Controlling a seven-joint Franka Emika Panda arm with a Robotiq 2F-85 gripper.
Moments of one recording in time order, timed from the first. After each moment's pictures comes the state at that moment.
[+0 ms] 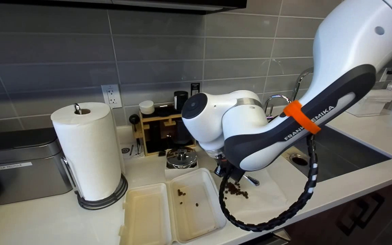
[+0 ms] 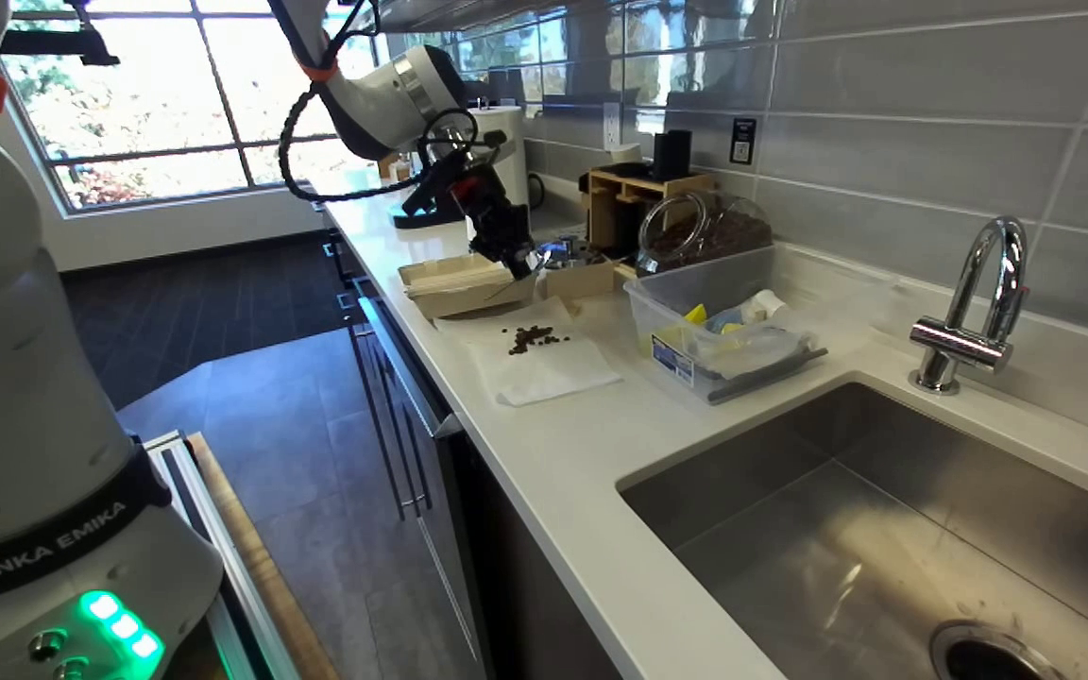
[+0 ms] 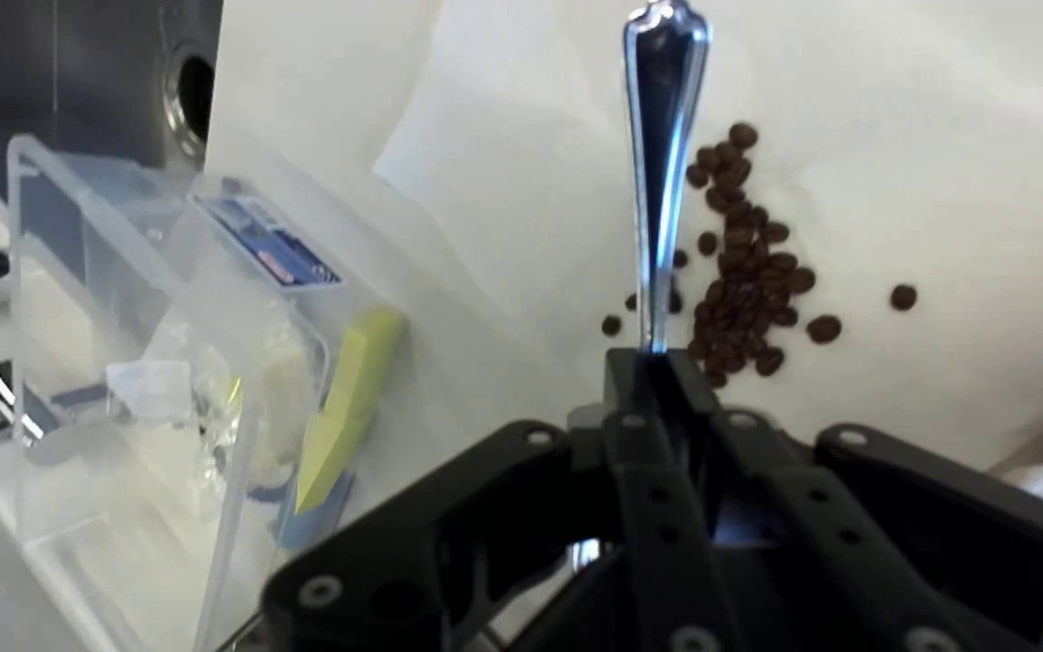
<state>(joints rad) 0.26 0.41 0.20 -1.98 -0.74 2.04 0.77</state>
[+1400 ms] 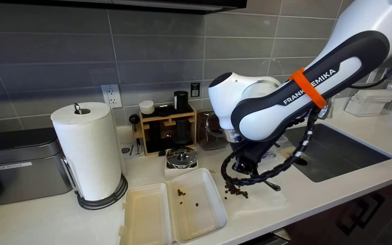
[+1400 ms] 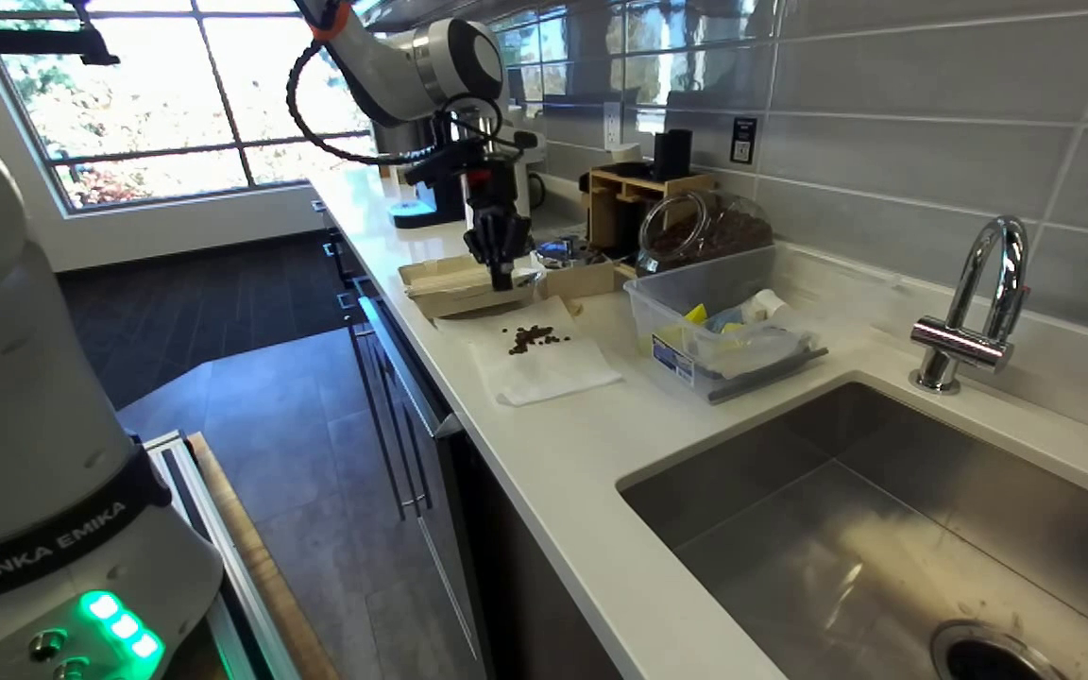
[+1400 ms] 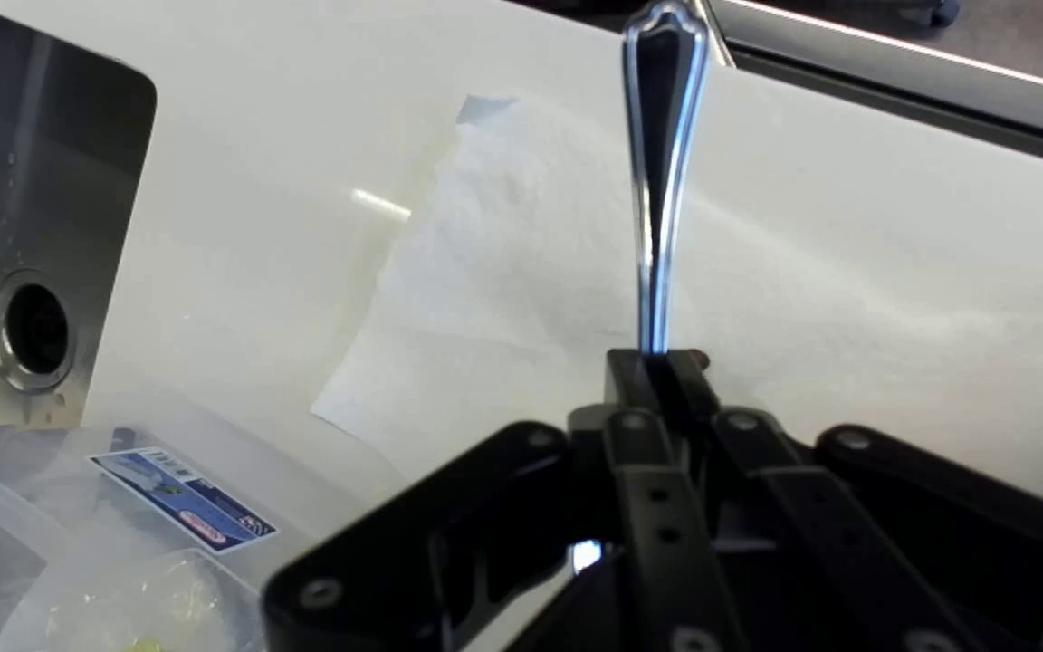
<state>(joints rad) 0.20 0.31 0.12 -2.06 -0.34 2.02 0.46</state>
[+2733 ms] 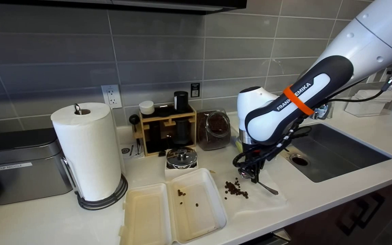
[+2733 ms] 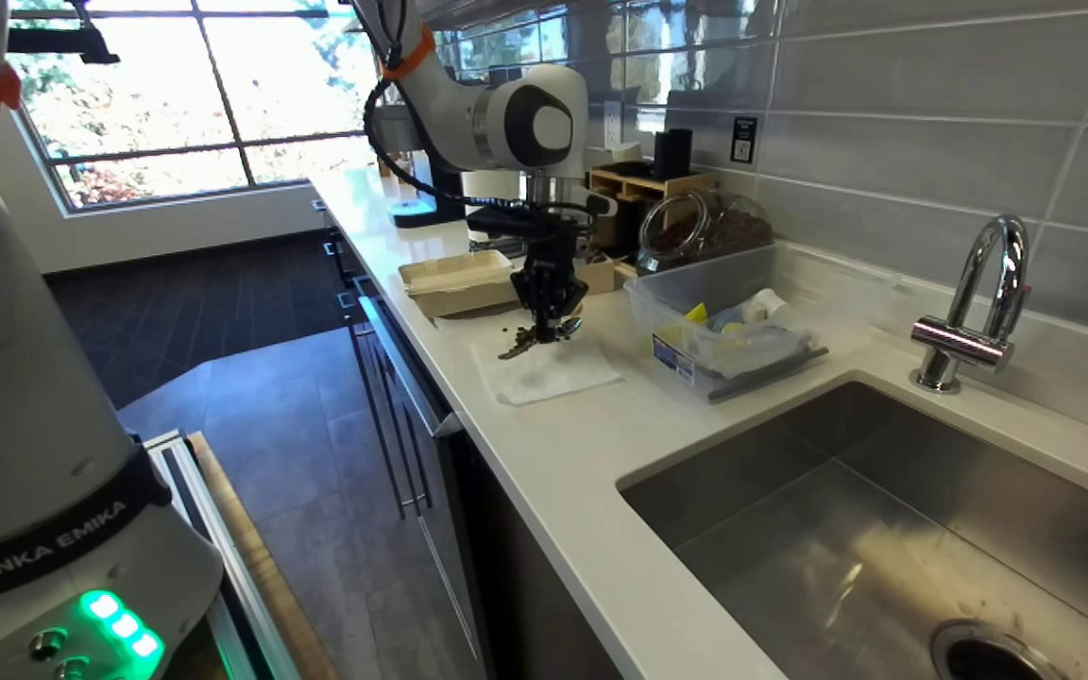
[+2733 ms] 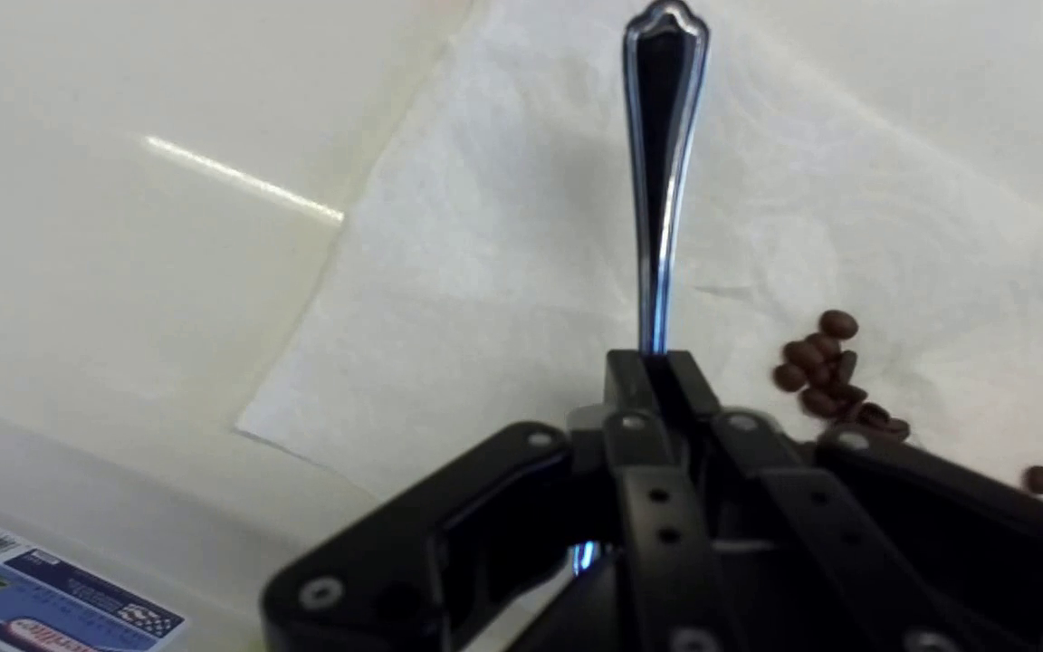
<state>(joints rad) 0.05 0.40 0.05 -2.13 -0.12 2.33 0.09</state>
